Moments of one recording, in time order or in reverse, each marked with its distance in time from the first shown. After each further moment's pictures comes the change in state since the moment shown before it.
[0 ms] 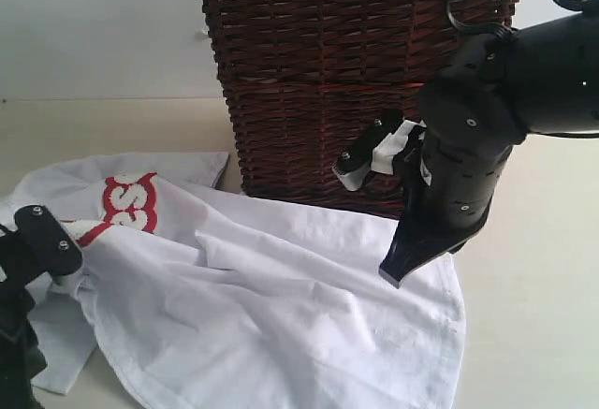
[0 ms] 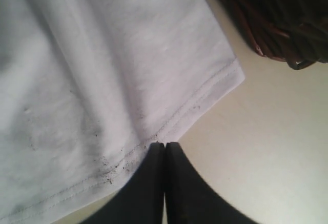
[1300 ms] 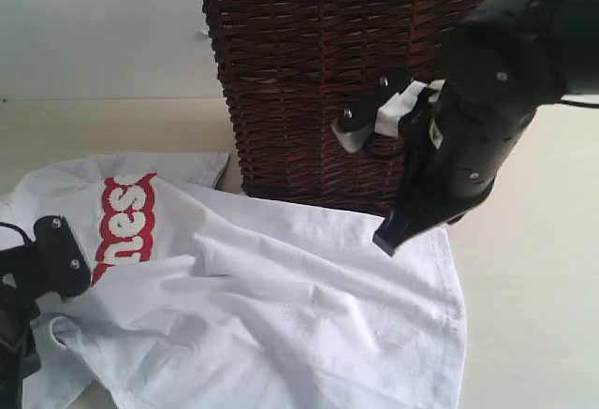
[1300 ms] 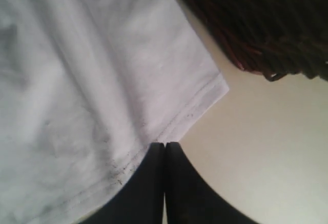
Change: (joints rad) left arm -0.004 0.055 0.003 0.123 -0.037 0.045; right arm 0.000 -0.094 -0.035 0.061 0.027 -0.032
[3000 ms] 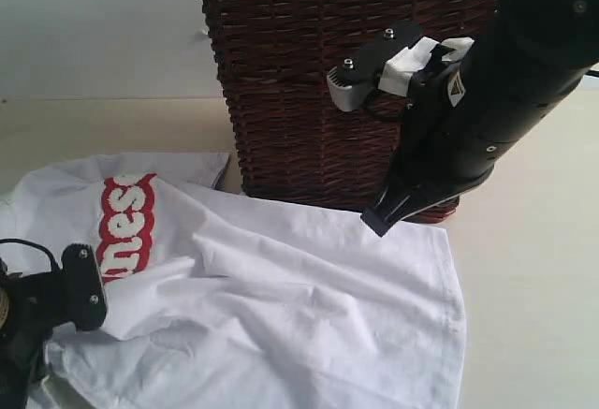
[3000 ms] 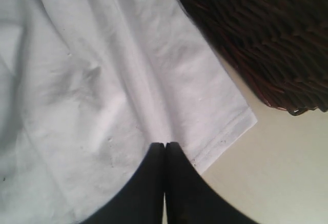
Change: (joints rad) left arm -0.026 0.169 0.031 0.193 -0.097 -0.055; right arm 0.000 -0.124 -0.007 0.202 -0.014 -0.148
